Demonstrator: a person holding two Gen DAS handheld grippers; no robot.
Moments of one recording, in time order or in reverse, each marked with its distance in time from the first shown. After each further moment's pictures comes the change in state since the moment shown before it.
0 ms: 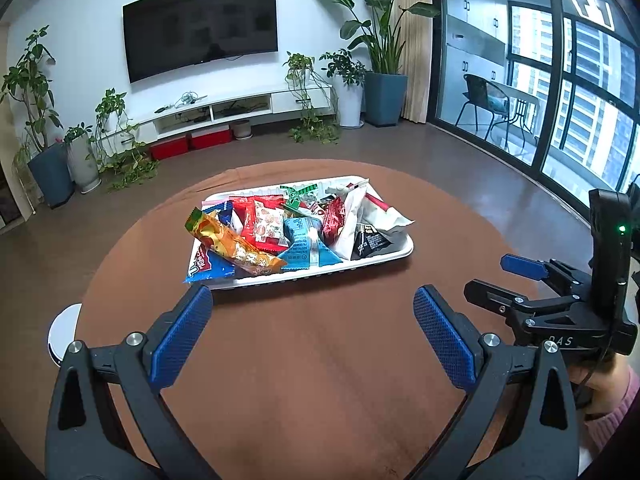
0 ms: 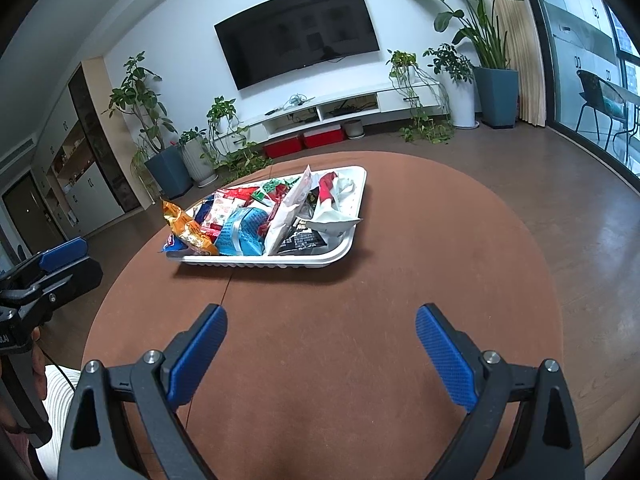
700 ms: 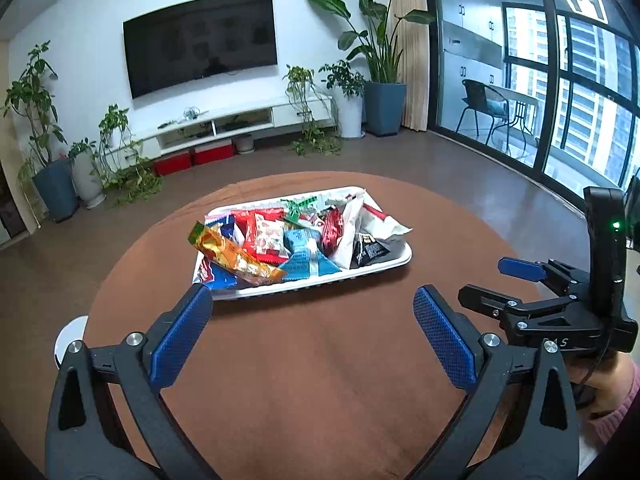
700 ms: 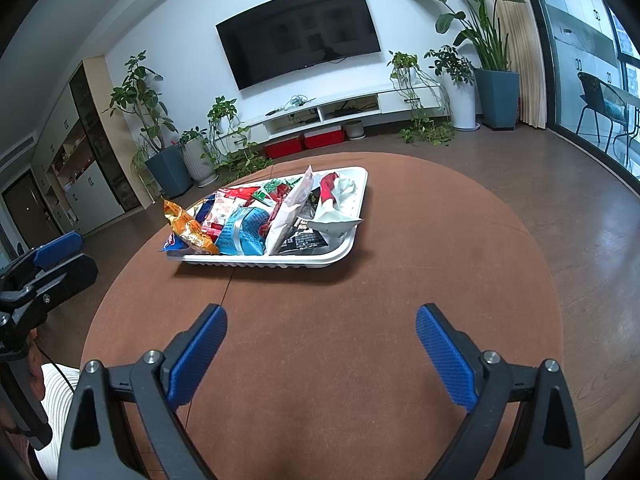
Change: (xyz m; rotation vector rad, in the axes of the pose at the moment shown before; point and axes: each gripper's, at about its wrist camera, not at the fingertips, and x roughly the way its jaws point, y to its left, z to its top) left arm -0.004 -0.009 -0.002 0.032 -0.057 0.021; right arm 0.000 0.001 0.000 -0.001 0.001 0.001
